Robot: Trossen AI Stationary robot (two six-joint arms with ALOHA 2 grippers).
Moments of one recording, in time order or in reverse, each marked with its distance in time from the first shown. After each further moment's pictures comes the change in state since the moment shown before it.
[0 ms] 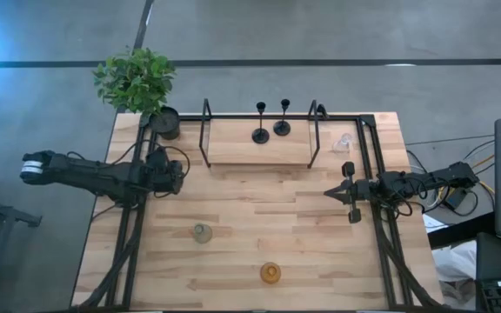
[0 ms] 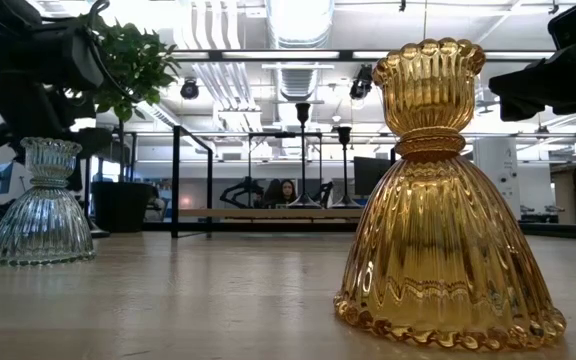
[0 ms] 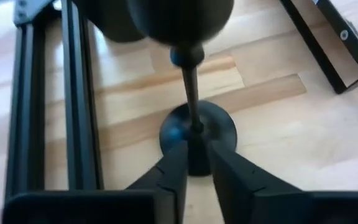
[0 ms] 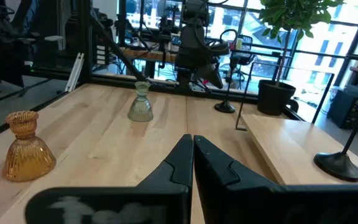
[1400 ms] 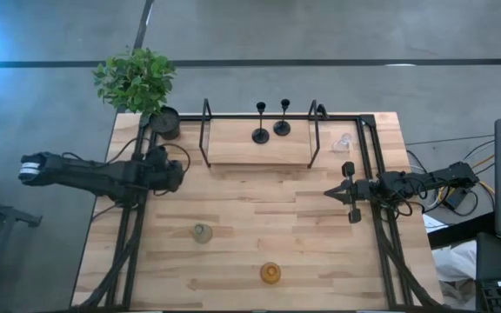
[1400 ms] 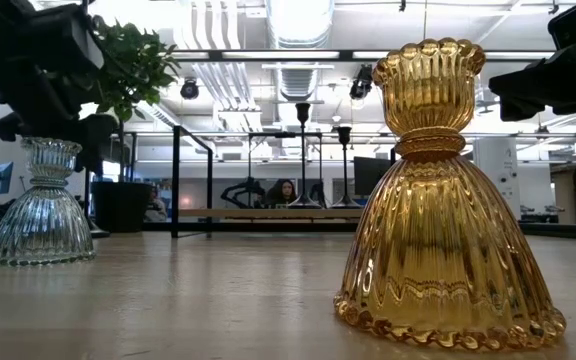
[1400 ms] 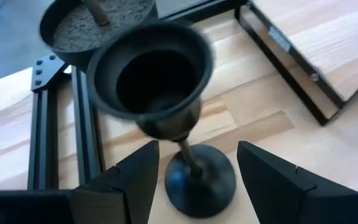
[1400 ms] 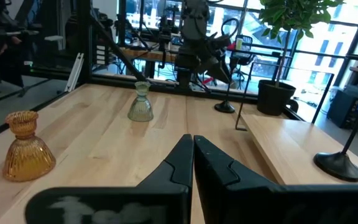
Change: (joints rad) left arm -0.002 -0.057 0.013 0.040 -0.142 0.183; right arm 0.000 0.000 0.000 0.000 0.000 -0.001
